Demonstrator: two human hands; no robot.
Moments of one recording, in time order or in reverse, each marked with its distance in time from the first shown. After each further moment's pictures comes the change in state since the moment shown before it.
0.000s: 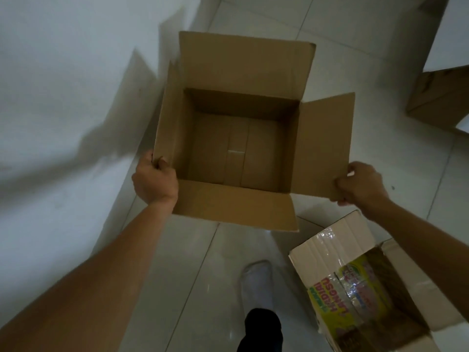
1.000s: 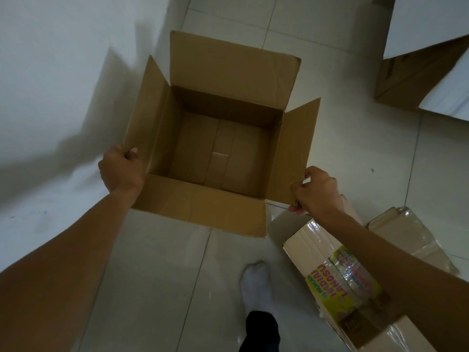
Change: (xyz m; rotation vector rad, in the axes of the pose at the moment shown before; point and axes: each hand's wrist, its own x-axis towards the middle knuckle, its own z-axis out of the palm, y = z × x) left_hand 0.058 -0.005 -0.002 0.112 -0.191 0.104; right_hand -0.060 -0.012 0.040 0.128 -0.011 -0.002
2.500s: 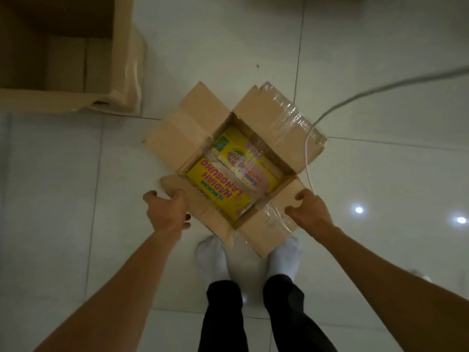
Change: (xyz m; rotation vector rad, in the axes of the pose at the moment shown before) left_hand -0.505 0.057 0.125 -0.239 -0.390 -0.598; right_hand -0.093 0.458 -0.146 -0.176 -0.079 0.246
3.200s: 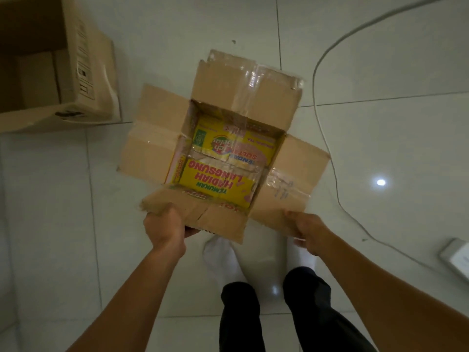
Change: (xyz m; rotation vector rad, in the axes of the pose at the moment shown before) left_hand -0.006 -0.030 0.020 -0.113 0.011 -0.005; right_hand 0.010 0.061 0.079 0.863 -0.210 0.525
